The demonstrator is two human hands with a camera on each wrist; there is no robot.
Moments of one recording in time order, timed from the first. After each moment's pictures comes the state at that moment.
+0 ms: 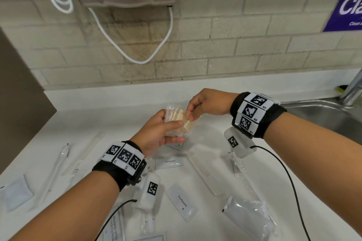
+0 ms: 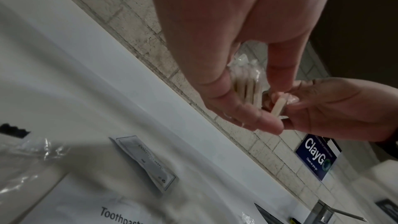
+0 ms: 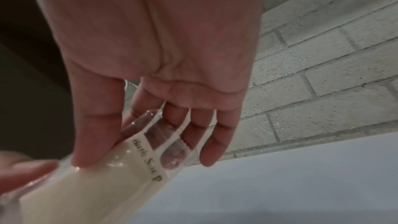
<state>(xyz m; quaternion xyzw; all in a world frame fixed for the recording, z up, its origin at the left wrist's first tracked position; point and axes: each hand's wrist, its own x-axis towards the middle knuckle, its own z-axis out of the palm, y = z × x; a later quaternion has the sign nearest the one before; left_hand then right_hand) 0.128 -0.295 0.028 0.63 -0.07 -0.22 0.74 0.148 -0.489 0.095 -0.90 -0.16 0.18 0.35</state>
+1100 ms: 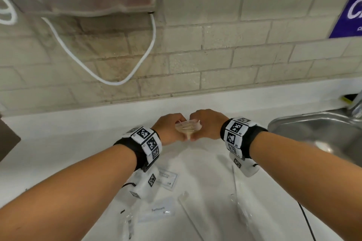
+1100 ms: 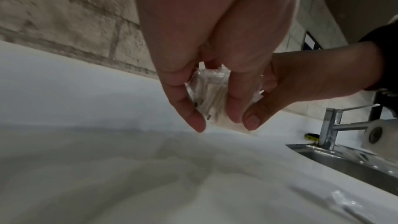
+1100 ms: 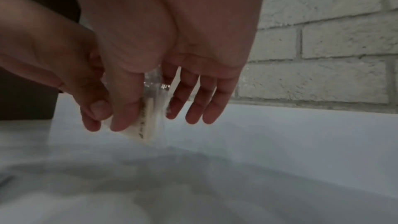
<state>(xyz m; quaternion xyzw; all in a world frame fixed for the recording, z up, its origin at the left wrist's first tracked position) 0.263 -0.362 0.018 0.91 -0.19 -0.13 0.34 0.245 -0.527 0.031 -0.97 -0.12 0.09 0.17</state>
